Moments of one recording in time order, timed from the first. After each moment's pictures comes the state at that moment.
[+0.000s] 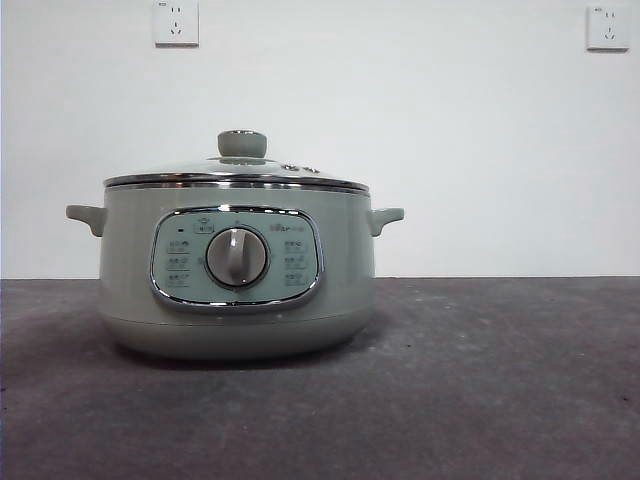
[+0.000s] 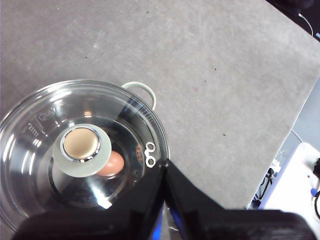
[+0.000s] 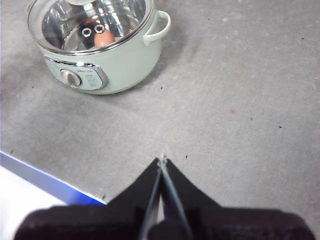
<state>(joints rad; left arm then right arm) -0.44 1.59 2.06 -1.30 0.40 0.14 0.67 0.61 1.20 -1.27 0.12 0.18</state>
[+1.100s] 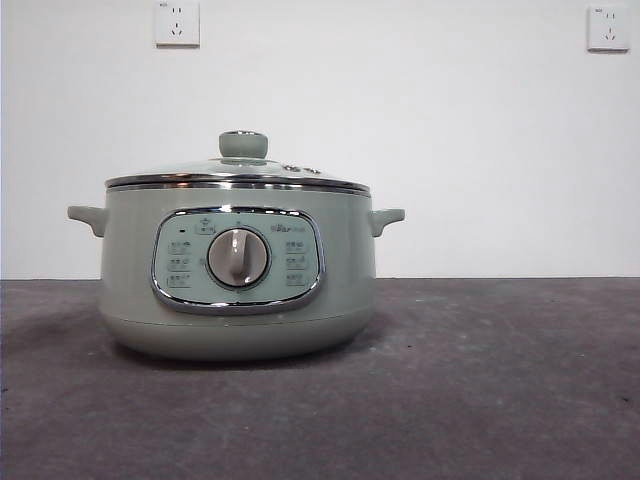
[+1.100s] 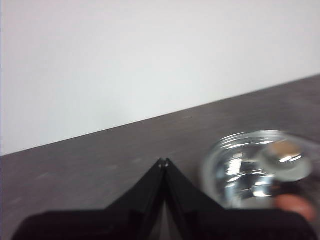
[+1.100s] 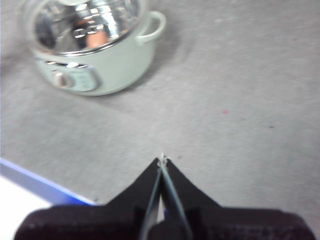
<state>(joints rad) 0.11 0.64 0.82 -0.31 0.29 0.15 0.67 0.61 1.20 -1.27 0.17 0.18</state>
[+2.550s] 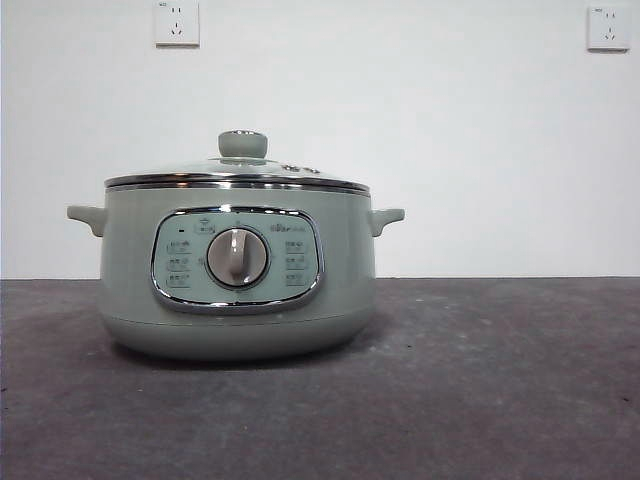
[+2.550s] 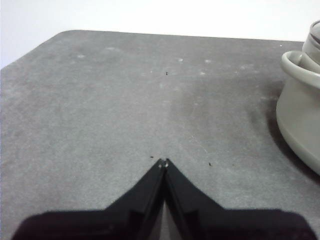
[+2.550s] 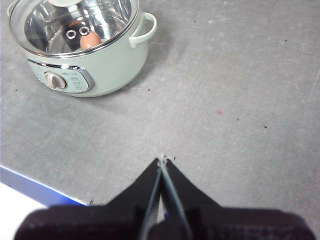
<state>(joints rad) 0.16 0.03 0.05 -0.25 0.01 -0.05 0.67 0.61 1.20 -1.27 0.18 0.18</state>
